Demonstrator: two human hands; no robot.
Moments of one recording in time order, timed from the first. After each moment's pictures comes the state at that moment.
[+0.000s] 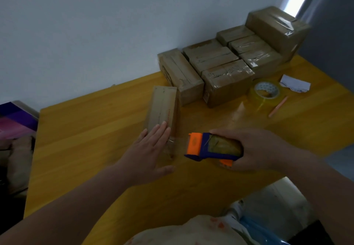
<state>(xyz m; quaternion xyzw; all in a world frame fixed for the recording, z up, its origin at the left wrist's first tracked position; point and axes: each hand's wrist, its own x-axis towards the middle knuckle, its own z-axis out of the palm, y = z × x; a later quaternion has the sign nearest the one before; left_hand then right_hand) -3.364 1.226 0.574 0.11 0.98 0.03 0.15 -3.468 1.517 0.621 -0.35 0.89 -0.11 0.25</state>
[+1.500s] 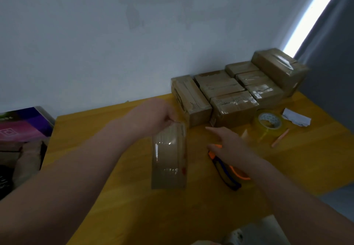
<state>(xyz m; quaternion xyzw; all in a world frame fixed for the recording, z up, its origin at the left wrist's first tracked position) -3.431 1.215 0.707 0.05 0.99 0.11 0.02 -3.488 1.443 0.612 -0.25 0.92 -0.26 0.15</state>
